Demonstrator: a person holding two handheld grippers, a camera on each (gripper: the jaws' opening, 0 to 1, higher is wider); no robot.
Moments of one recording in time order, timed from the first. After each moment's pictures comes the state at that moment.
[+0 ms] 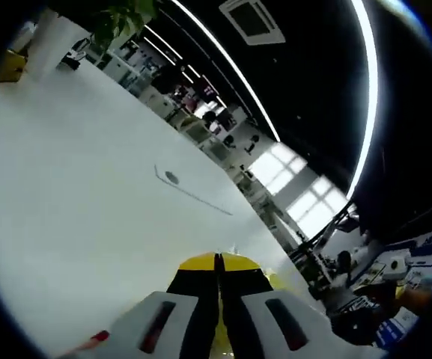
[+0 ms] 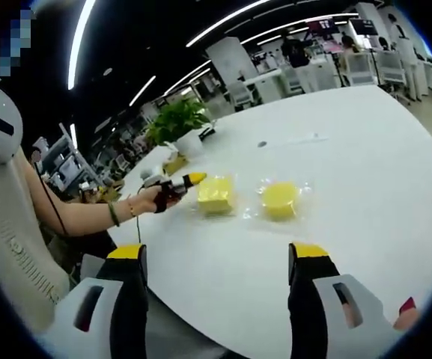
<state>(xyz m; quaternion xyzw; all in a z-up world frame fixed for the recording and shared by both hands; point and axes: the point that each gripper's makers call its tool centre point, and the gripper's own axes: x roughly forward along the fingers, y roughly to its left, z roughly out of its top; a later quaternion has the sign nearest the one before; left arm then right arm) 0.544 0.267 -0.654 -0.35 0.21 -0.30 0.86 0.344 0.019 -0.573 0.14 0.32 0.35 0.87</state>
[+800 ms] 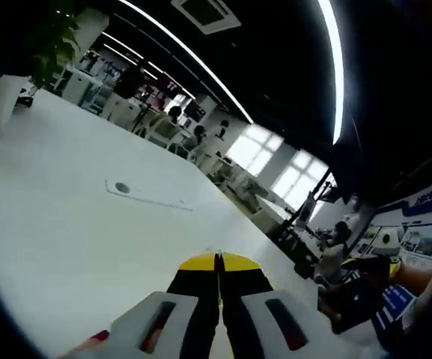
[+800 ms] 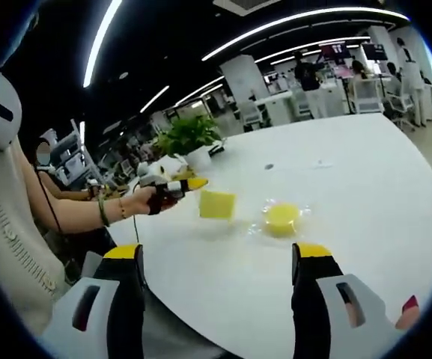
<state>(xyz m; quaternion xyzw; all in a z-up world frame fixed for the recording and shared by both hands) 0.498 0.219 -0.591 -0.26 0.20 -0.38 0.87 0.321 0.008 -0.535 0.12 0.25 0.37 0.89</state>
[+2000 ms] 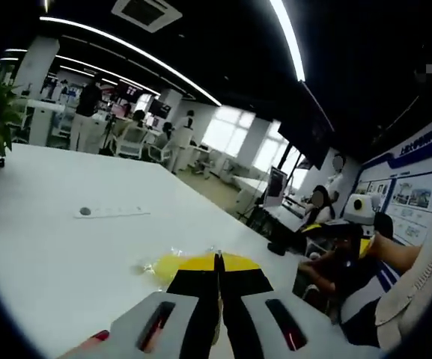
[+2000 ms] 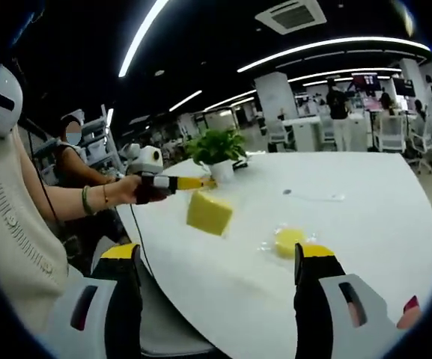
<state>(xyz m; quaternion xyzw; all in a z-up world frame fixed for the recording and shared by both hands) 0.401 0.165 -0.497 -0.16 0.18 -0.44 0.86 0.300 0.002 -0.486 0.05 0.19 0.44 0.88</state>
